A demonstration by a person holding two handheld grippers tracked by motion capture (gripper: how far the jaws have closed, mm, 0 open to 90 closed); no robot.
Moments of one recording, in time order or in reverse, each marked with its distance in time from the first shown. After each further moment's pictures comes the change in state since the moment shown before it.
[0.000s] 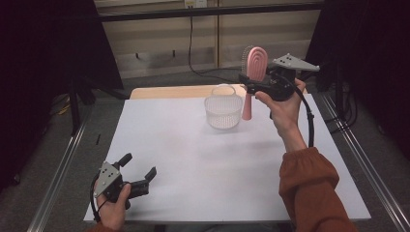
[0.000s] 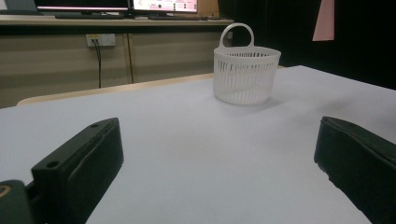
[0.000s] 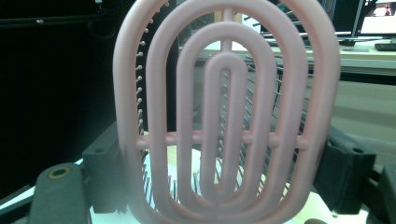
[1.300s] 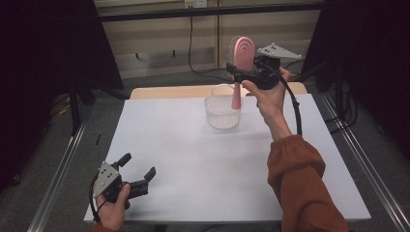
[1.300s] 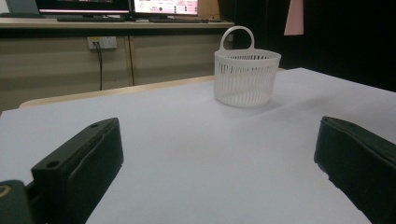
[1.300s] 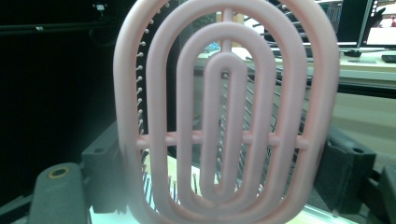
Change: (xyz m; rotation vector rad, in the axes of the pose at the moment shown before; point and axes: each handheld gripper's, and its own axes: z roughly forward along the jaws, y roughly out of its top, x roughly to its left) left arm 0.000 0.000 -0.002 -0.010 0.002 -0.005; right arm 0.005 0.011 0.043 -0.025 0.007 -0.013
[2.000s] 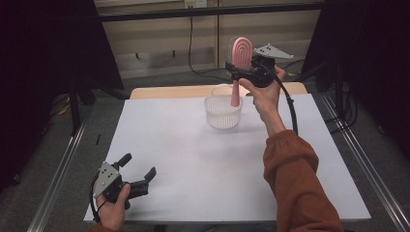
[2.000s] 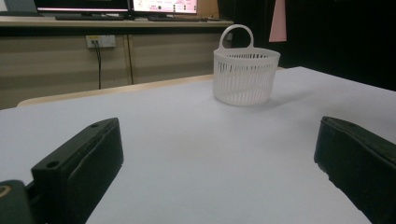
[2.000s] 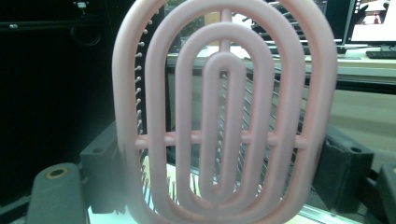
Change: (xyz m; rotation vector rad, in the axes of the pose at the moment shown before) left arm 0.000 0.000 0.000 0.005 -0.005 0.000; right arm -0.013 -0.015 0.026 -0.004 -0.047 0.010
